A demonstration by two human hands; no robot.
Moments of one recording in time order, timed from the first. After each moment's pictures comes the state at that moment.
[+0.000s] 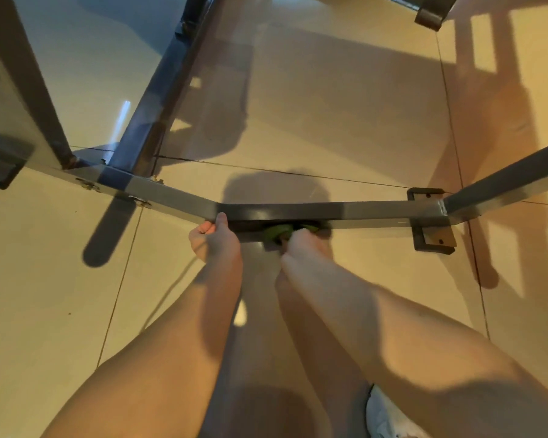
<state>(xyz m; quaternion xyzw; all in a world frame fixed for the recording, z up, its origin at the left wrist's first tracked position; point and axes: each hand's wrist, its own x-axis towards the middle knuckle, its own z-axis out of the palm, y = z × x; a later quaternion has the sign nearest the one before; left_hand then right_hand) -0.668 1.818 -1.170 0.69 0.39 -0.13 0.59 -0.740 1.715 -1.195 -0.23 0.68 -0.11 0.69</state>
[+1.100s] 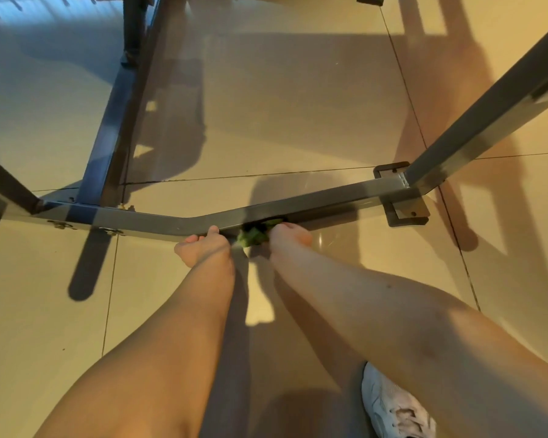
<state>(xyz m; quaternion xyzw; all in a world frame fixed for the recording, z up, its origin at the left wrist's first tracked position) -0.689 1.781 -1.165 0.73 0.35 -0.09 0.57 -0.754 1.702 -1.159 -0.29 0.69 -0.11 0.65</state>
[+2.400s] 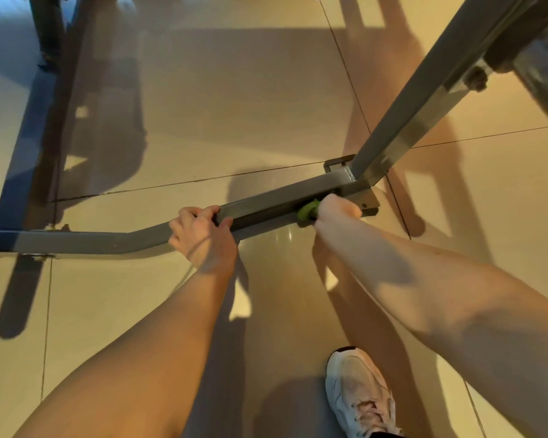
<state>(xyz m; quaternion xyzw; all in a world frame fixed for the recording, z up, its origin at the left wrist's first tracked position) -0.731 1.713 -1.153 0.96 -0.11 -0.12 0.22 -0.844 1.551 -1.129 -0.22 0.77 -0.22 0.56</state>
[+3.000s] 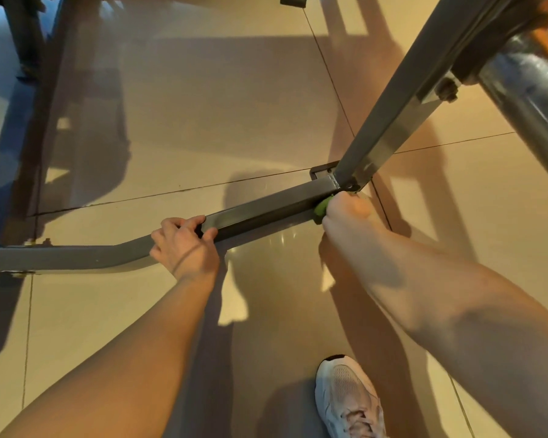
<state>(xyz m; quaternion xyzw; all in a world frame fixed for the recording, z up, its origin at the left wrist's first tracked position) -0.728 1.715 -1.161 0.96 -0.13 -0.11 0.21 -0.861 1.504 -1.128 -0.14 0.76 -0.30 0.56</state>
